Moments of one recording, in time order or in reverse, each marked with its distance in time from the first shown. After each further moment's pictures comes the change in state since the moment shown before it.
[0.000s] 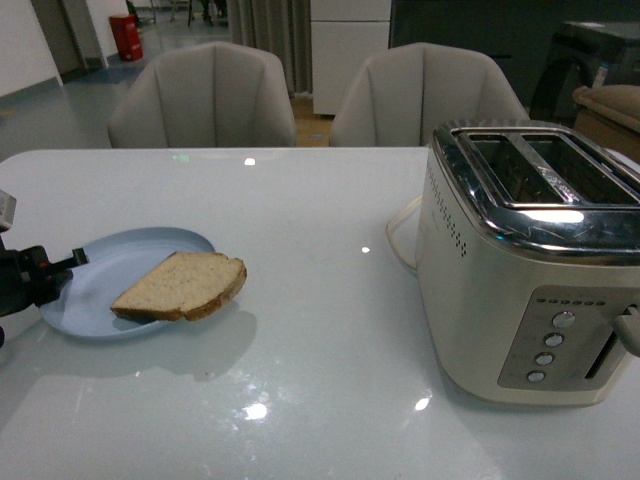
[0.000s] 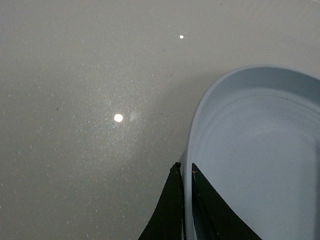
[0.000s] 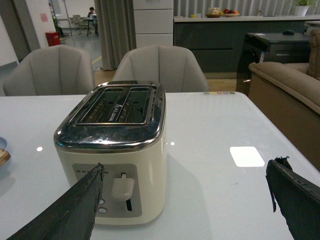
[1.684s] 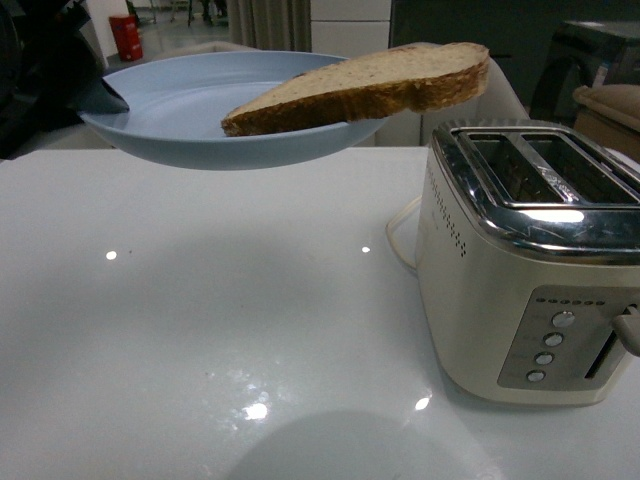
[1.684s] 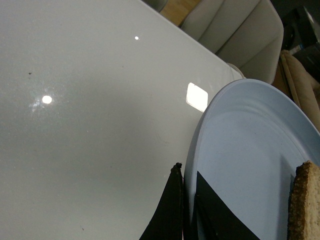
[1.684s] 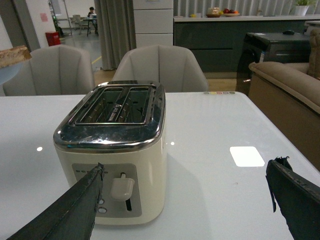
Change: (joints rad) left arm -0.462 -0.894 -0.198 -0.597 -0.270 -0.554; right arm 0.000 0.000 0.000 0.000 0.000 0.000
